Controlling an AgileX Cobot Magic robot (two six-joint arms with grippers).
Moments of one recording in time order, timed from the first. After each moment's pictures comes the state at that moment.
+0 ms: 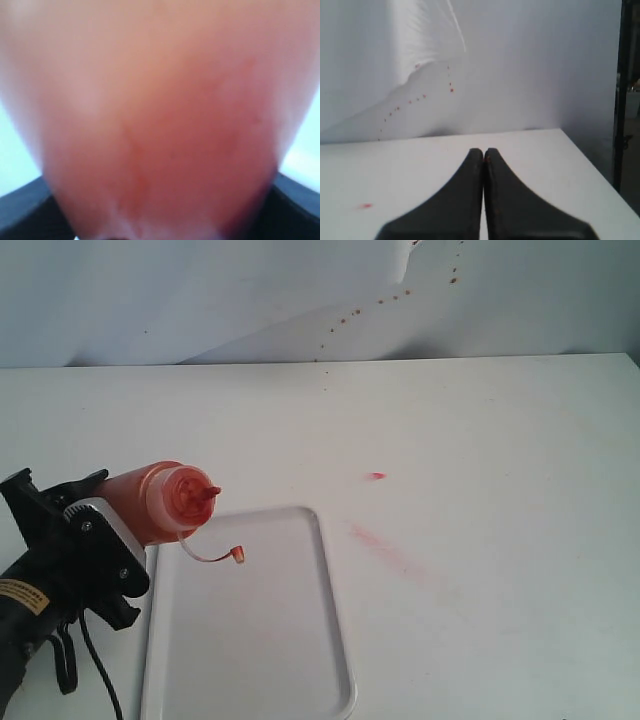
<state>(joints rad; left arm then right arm) -0.49 1.80 -0.24 -0.36 -1.16 1.09 -0.05 0.00 0.00 0.02 0.06 0.01</state>
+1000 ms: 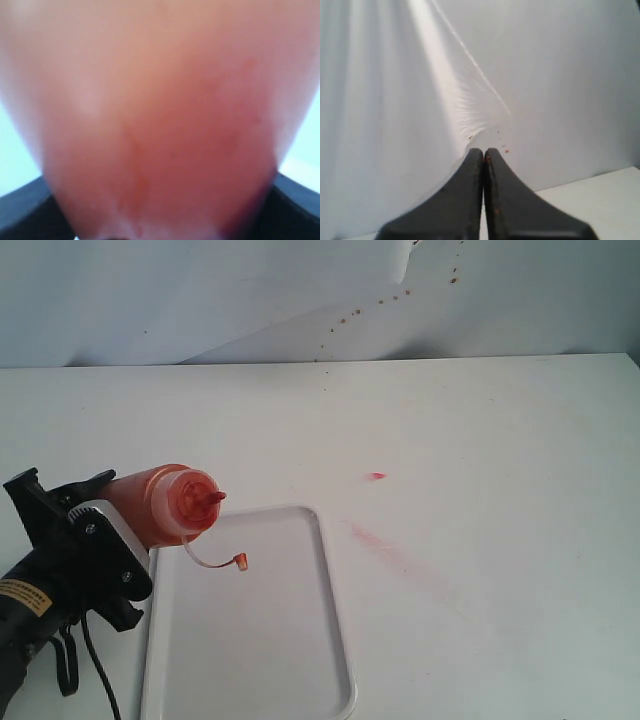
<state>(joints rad) -0.49 1.80 -0.24 -0.33 -1.16 1.09 0.04 0.00 0.00 0.00 -0.17 0.32</state>
